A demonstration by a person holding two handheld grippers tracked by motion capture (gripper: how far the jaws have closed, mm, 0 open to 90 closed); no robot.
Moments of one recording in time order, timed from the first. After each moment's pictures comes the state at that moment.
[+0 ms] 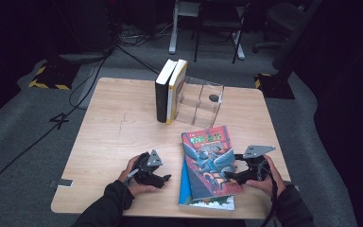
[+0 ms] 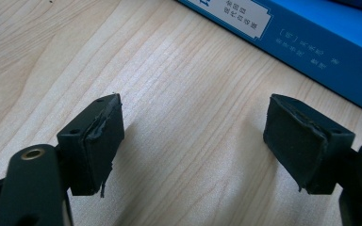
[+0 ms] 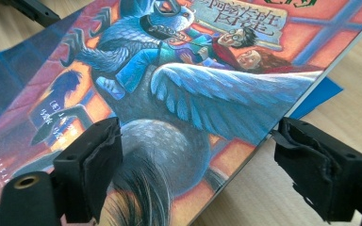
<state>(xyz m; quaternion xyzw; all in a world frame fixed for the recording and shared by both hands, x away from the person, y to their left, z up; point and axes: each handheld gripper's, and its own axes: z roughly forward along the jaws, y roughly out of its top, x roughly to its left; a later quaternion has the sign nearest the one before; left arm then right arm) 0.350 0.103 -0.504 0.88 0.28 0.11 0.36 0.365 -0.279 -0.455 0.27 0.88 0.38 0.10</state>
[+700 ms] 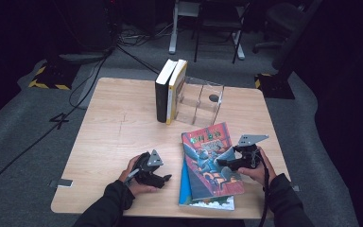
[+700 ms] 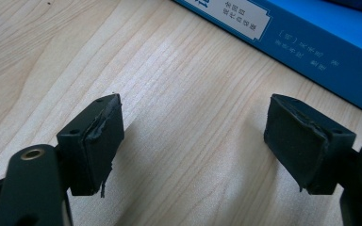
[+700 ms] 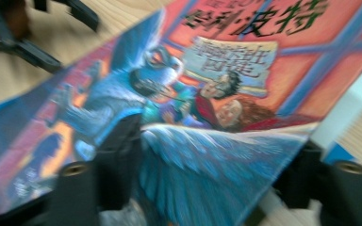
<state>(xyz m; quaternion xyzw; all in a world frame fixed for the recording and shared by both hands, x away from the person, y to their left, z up) 0.351 0.102 -0.504 0.88 0.28 0.11 0.36 0.404 -0.264 -0.458 0.26 0.86 0.43 0.05</state>
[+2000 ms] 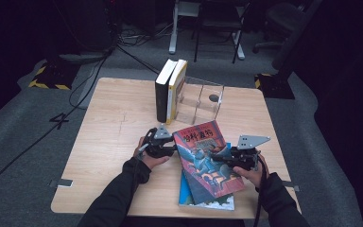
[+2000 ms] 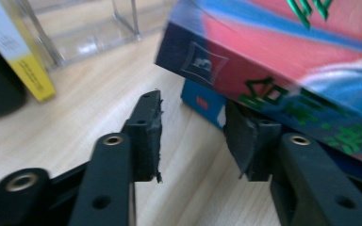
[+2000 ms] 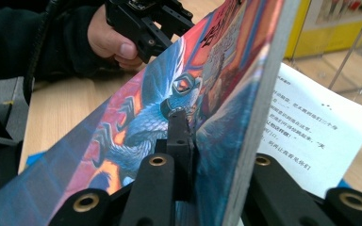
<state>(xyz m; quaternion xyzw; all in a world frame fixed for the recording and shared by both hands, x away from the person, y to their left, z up) 0.424 0.083 -0.476 0.83 0.30 0.12 0.46 0.386 -0.246 -0.434 0.19 0.84 0.51 0.06</state>
